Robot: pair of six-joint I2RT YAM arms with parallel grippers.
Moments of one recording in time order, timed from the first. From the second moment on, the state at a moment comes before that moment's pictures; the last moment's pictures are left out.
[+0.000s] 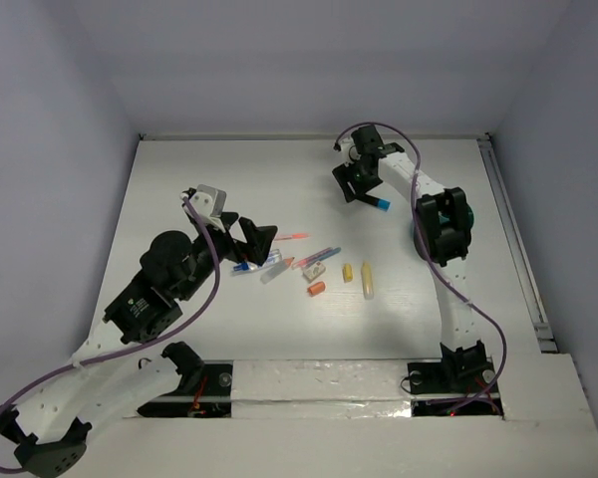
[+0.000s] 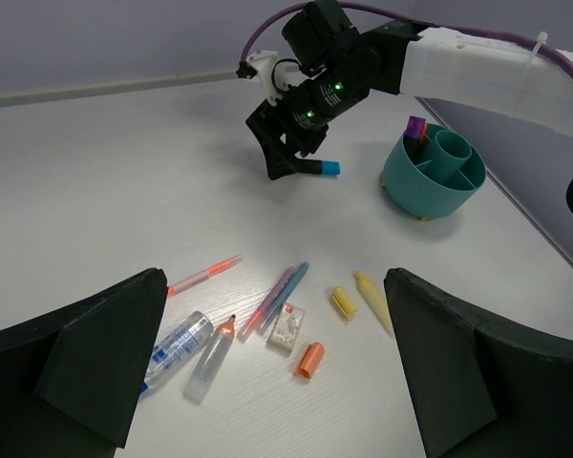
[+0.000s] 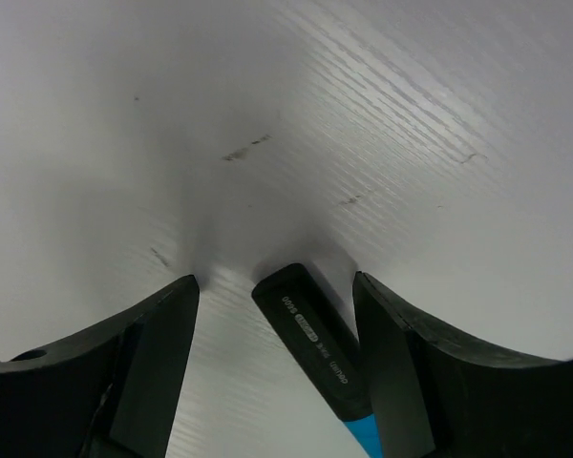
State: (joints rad) left arm -0.75 0.66 0.88 -0.28 -0.19 -0.28; right arm 0.33 2.41 2.09 -0.73 -0.09 -0.24
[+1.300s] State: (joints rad) left arm -0.74 0.63 0.83 -0.27 -0.14 -0.27; right arm 0.28 1.54 1.09 0.46 0.24 -0.03
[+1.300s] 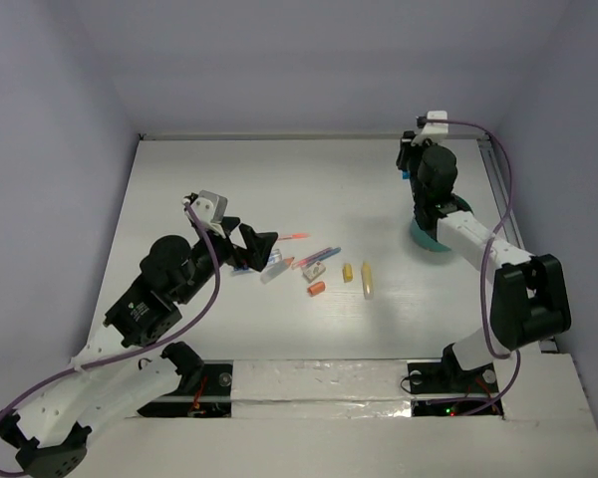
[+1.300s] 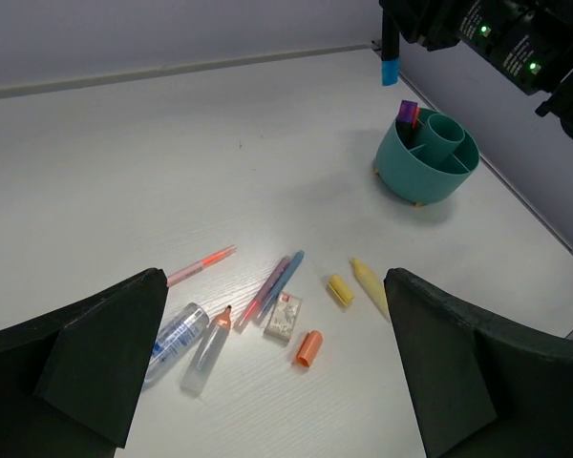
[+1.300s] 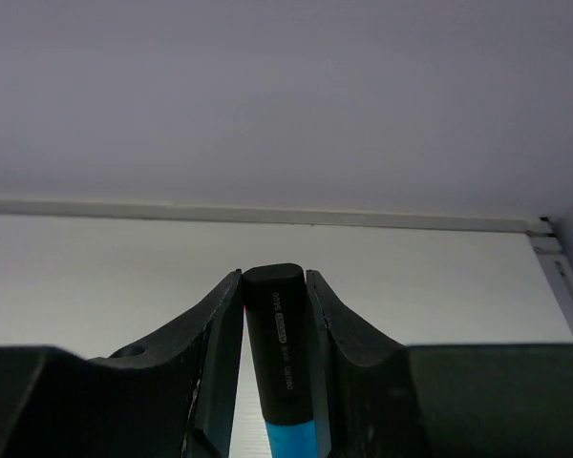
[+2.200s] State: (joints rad) left arm -0.74 0.64 0.83 -0.27 -0.11 -0.27; right arm 0.21 1.53 0.74 0.82 0.57 0.06
